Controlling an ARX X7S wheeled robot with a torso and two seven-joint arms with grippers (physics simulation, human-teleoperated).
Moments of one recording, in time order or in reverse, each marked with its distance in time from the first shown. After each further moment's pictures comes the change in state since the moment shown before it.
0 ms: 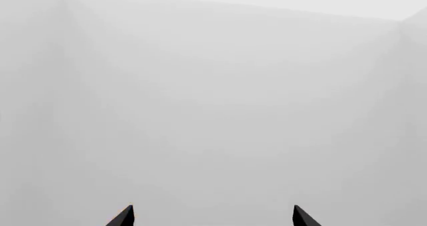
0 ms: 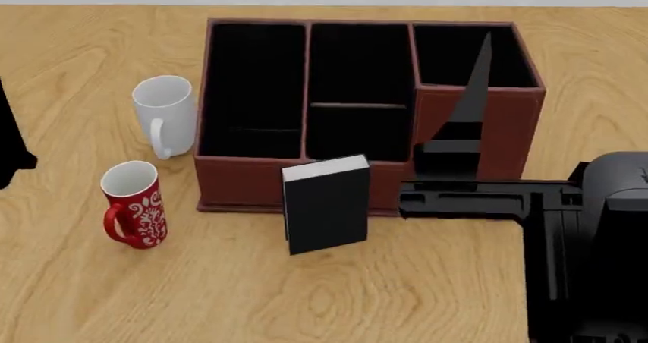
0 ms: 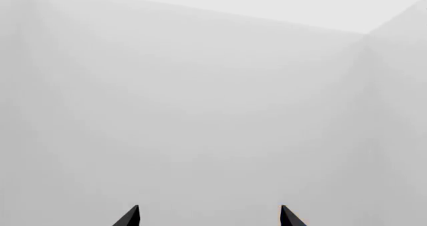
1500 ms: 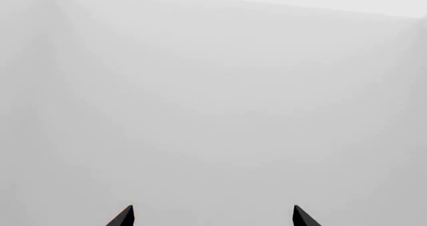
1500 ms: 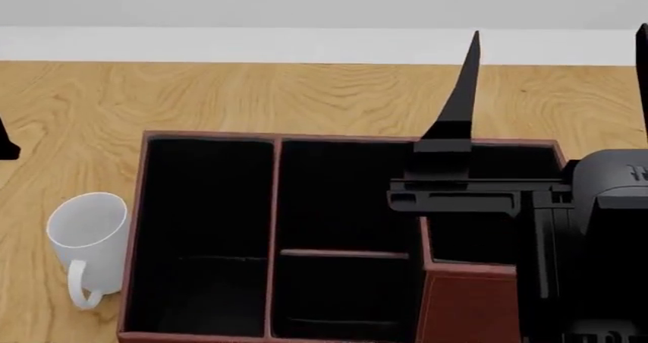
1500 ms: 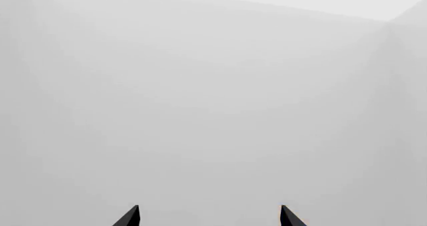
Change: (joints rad) left arm -0.026 -0.043 -0.008 0.014 -0.086 0.006 -0.074; right arm 0.009 0.047 -0.037 0.021 0.077 -0.048 0.071
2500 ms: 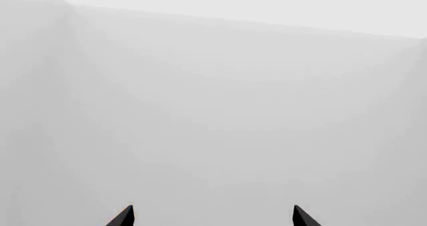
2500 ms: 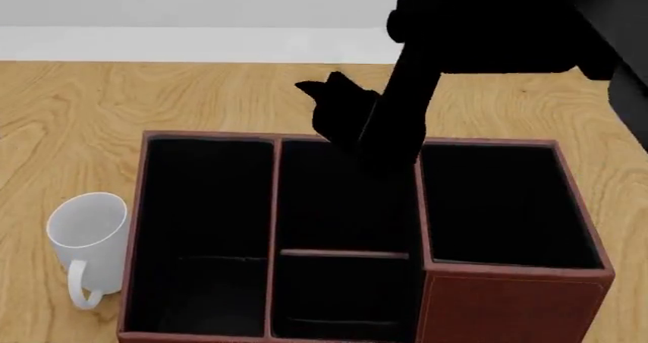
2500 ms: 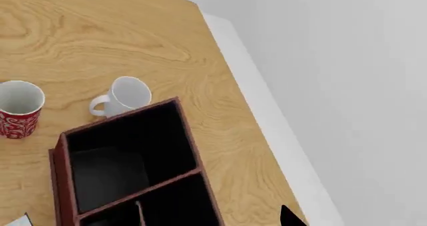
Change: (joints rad) left arm -0.063 -0.041 -0.052 0.017 -0.095 -0.012 -0.059; right arm 1.199 0.204 -0.889 0.799 0.102 0.225 -1.224
